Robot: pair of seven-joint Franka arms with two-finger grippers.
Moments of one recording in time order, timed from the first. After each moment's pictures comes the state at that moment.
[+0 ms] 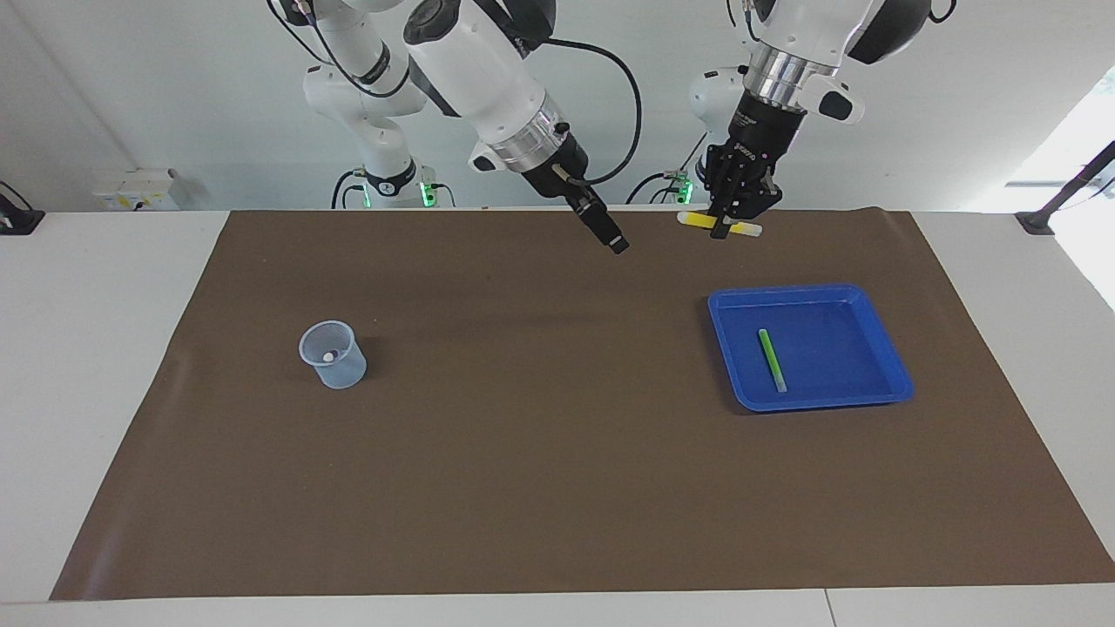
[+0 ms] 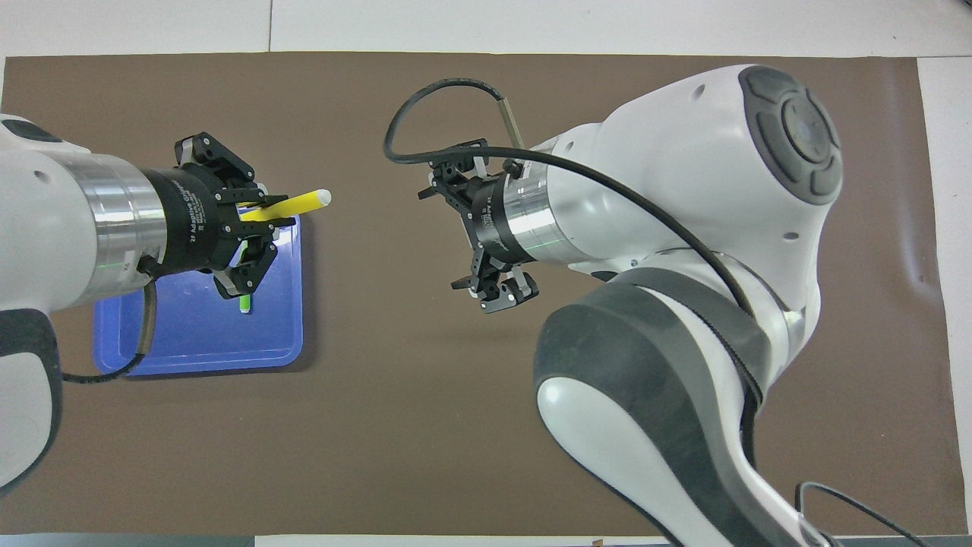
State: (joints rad) left arm 0.04 -0.16 -0.39 -1.75 -0.21 1.95 -2.00; right arm 0.02 0.22 0.56 -1.50 0.36 1.96 1.60
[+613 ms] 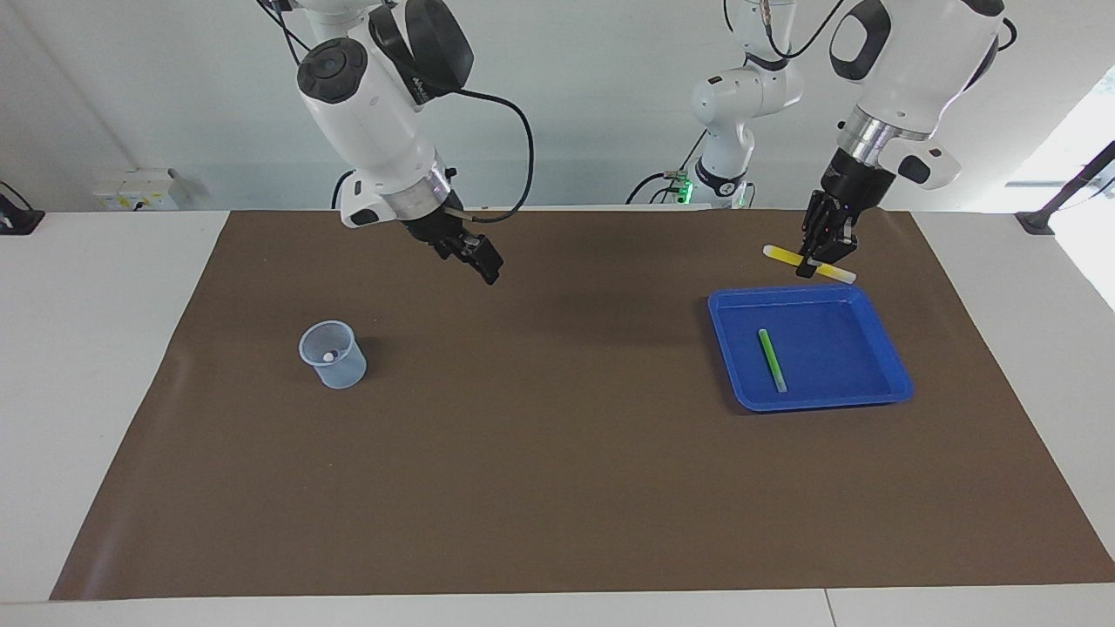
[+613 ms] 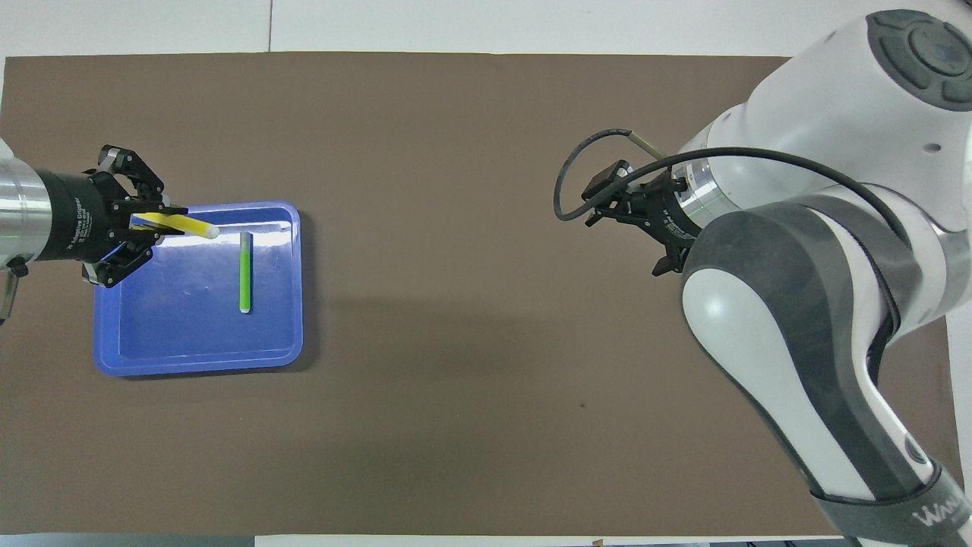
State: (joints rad) left arm 0.27 -0.15 -0.38 -1.90 -0.22 1.94 -1.19; right arm 0.01 0.14 0.31 -1.60 0.17 1.69 0.88
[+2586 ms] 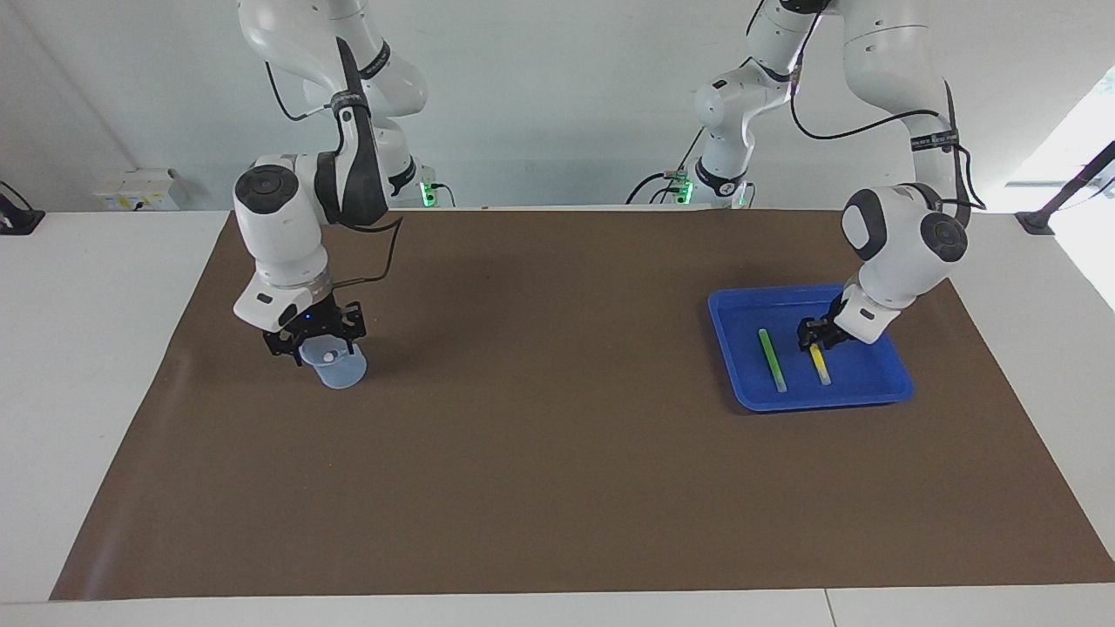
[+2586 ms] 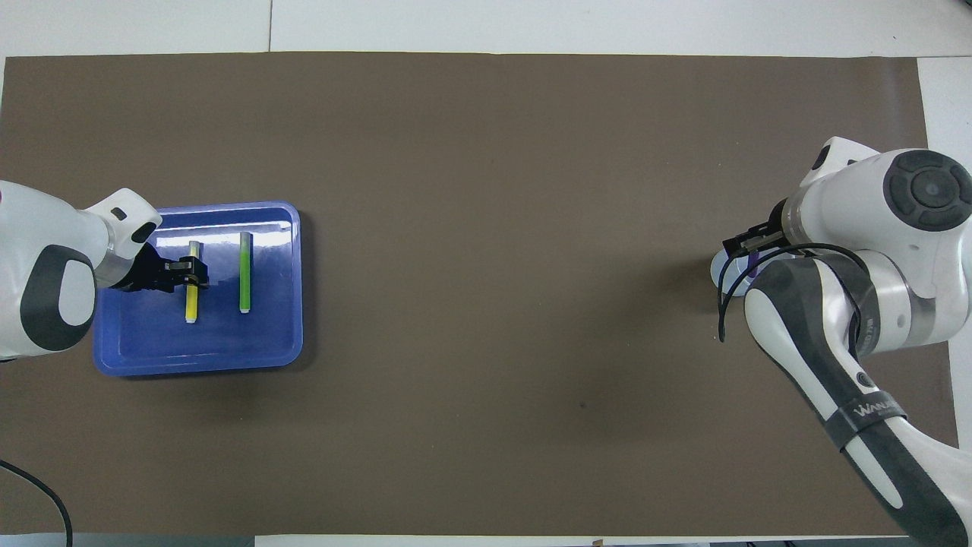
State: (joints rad) left arm 0.41 0.19 -0.37 -2.13 0.01 2.21 0.02; right arm 0.00 0.11 0.04 -2.07 -0.16 2.26 -0.20
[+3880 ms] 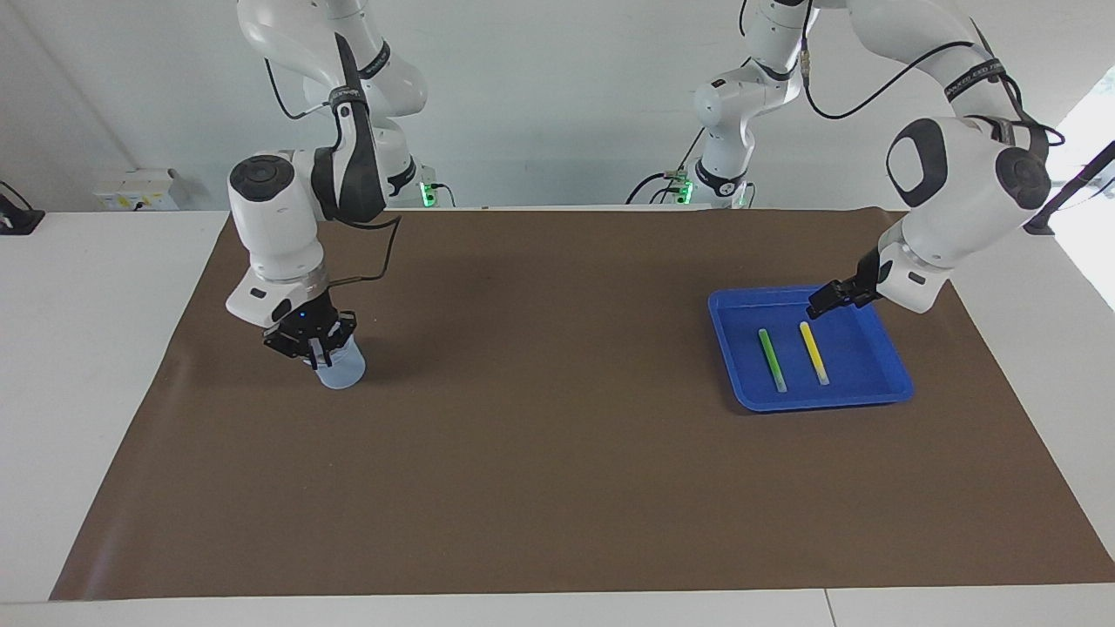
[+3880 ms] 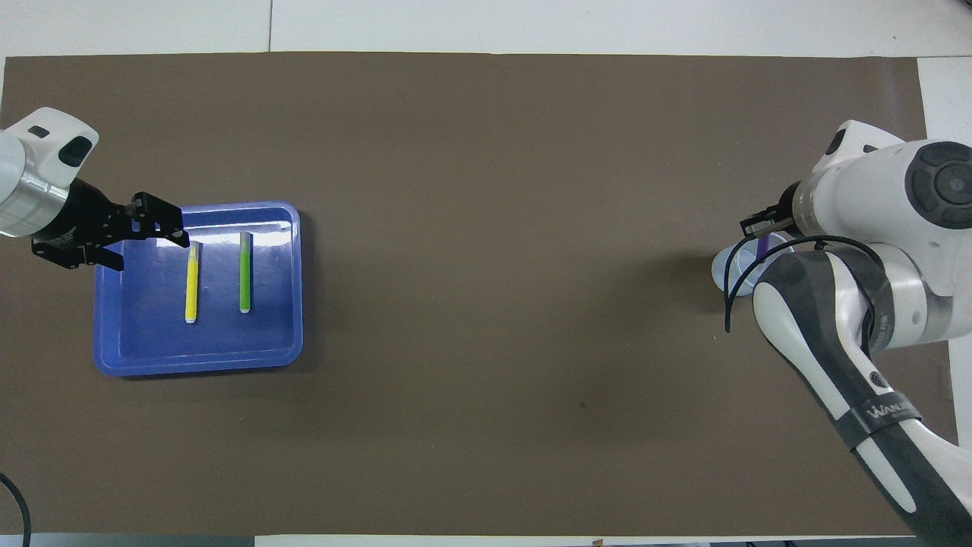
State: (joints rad) left arm 0.35 0.12 -0.39 -1.74 -0.10 1.70 -0.29; right arm 0.00 0.10 0.04 -2.02 -0.16 2.26 -0.20
